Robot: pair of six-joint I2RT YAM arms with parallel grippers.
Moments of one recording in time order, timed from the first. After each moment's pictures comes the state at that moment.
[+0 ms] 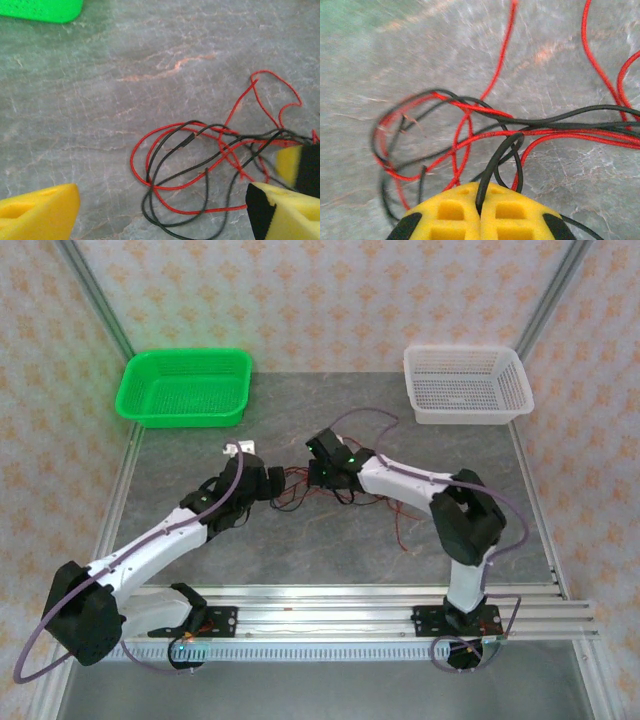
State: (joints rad) left arm -0.54 1.14 0.74 -0.32 -0.33 -0.55; right arm 0.77 1.81 1.32 -0.44 0.08 0.69
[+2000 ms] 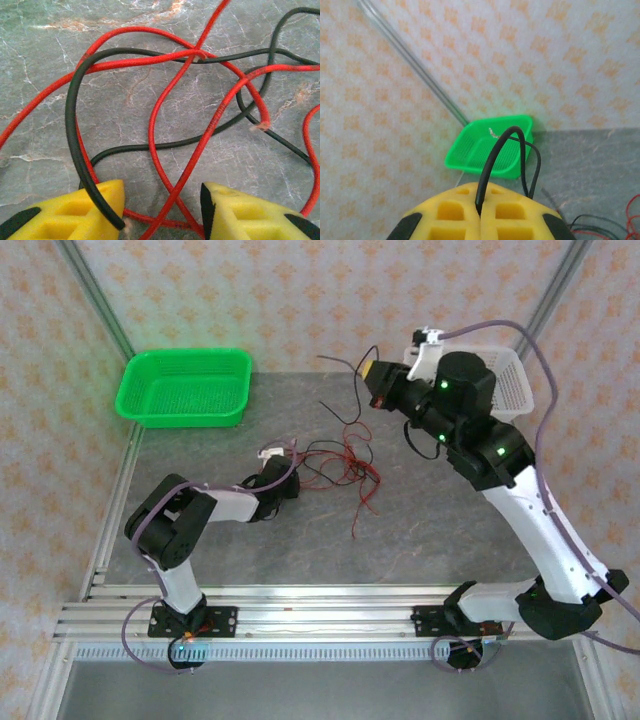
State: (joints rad) left arm -0.51 1.77 0.77 0.21 -0.28 -0.57; right arm 0.63 1.27 1.74 -0.58 0.03 0.55
